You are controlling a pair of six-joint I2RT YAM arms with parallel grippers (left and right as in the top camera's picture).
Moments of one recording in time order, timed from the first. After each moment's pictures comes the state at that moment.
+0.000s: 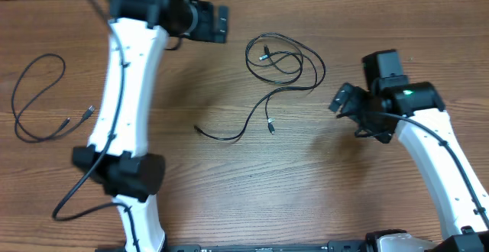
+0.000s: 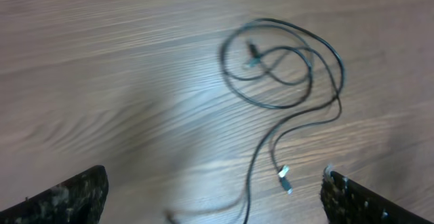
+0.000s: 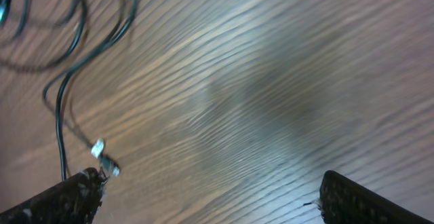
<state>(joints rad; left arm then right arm) -0.27 2.07 2.40 -1.38 0.15 -0.11 0.11 1.43 1.18 -1.04 0.00 0.71</state>
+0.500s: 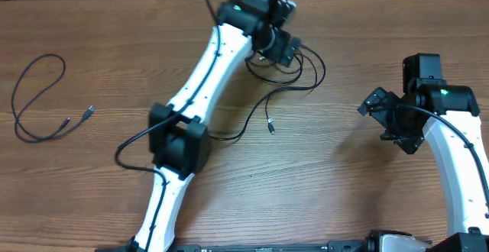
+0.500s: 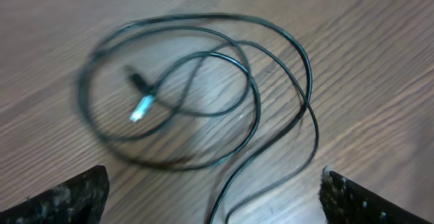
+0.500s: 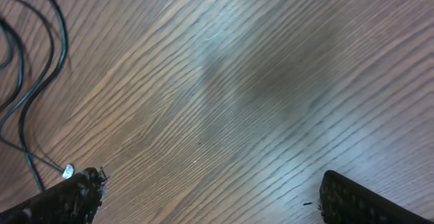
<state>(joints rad) -0.51 2.41 2.40 -1.09 0.17 0.00 -0.09 1.41 1.18 -1.14 -0.03 0.66</state>
